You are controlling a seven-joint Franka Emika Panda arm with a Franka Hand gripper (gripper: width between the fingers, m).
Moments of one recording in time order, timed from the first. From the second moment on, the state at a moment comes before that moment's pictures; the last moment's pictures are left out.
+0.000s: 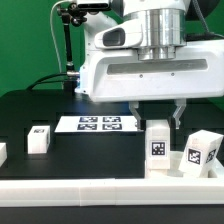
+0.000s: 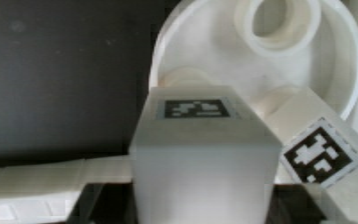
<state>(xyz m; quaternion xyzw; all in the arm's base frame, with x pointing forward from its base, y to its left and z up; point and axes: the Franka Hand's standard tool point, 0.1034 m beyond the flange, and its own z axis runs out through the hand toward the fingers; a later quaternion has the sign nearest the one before) 0.625 0.049 0.089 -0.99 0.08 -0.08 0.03</state>
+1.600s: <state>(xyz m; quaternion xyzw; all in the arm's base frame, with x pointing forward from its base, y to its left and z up) 0.621 0.059 0.086 -0.76 0.64 -0.02 0.12</state>
